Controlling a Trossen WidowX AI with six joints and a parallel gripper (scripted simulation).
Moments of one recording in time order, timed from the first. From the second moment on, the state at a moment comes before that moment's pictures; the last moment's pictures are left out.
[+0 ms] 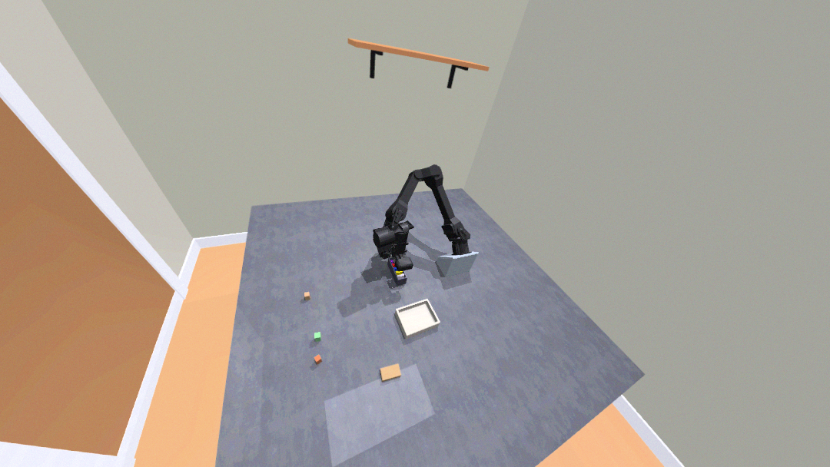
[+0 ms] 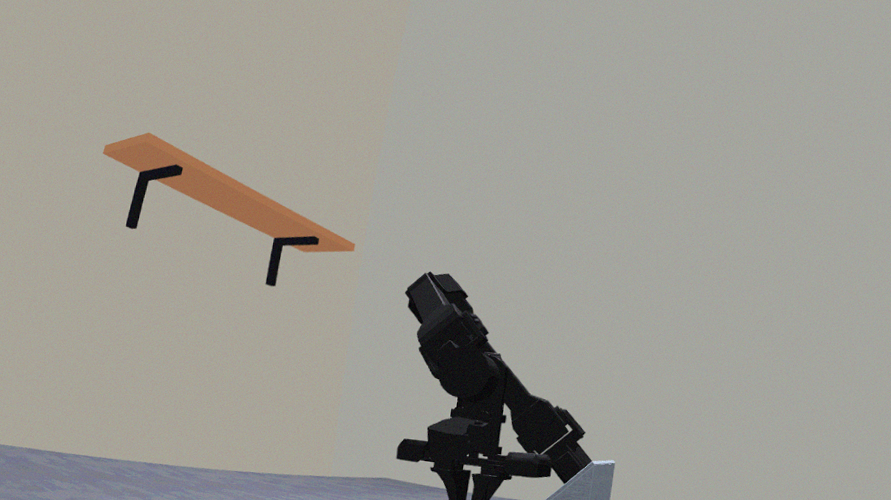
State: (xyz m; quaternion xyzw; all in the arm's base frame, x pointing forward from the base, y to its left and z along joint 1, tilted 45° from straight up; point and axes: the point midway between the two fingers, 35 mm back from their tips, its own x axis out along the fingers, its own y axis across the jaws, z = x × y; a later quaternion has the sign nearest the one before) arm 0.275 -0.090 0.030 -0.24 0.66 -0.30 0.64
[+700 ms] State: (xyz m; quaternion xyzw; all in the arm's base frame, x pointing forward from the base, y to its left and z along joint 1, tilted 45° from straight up) arm 0.274 -0.091 0.030 -0.24 0.66 -0.30 0.64
